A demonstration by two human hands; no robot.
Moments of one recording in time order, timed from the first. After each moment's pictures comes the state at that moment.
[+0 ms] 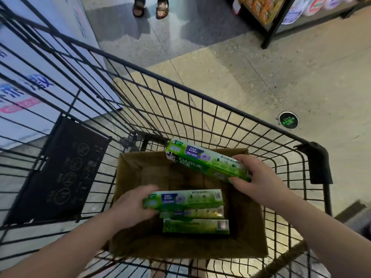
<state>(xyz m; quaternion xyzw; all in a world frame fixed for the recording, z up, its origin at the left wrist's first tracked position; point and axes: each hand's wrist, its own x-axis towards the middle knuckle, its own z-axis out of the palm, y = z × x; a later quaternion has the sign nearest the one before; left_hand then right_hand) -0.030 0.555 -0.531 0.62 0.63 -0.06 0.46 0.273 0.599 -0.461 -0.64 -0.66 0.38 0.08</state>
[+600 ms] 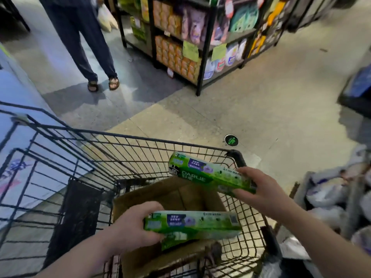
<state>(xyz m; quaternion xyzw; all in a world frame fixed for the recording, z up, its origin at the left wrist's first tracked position) -0.017 0.536 -0.326 0.72 0.44 0.00 0.54 0.278 0.473 -0.283 -0.74 -0.57 0.31 0.19</state>
